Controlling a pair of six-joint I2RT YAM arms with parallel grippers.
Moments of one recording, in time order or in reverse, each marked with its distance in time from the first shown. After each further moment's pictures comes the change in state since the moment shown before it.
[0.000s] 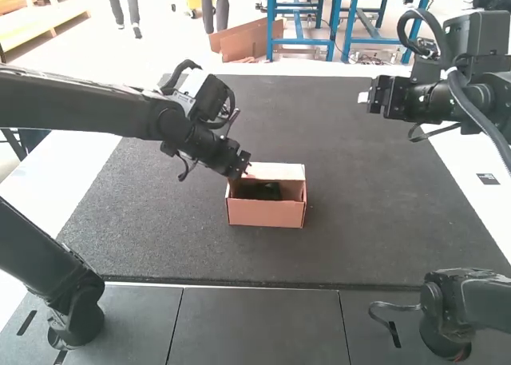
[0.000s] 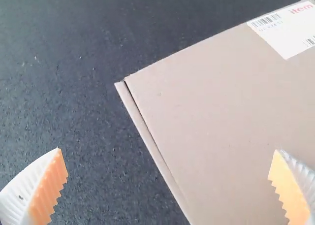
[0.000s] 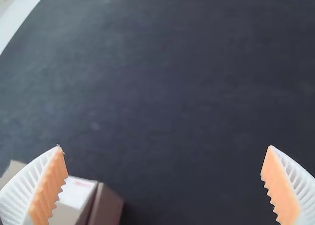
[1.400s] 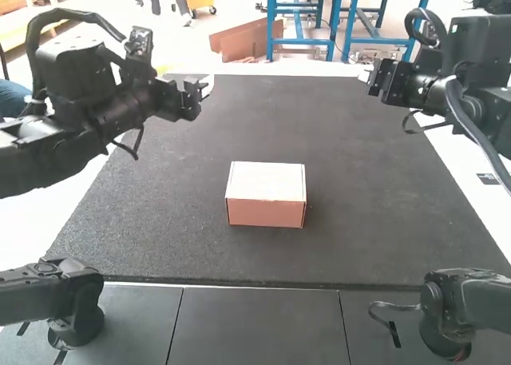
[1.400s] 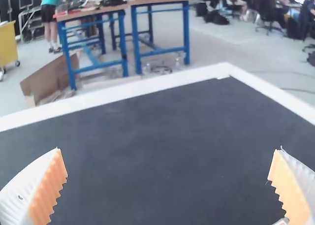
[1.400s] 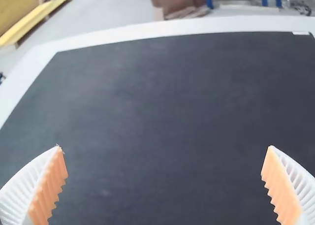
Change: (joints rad) left arm 0.188 -0.636 -0.289 0.534 0.111 0.121; right arm -0.003 -0.015 -0.106 0.325 0.016 0.035
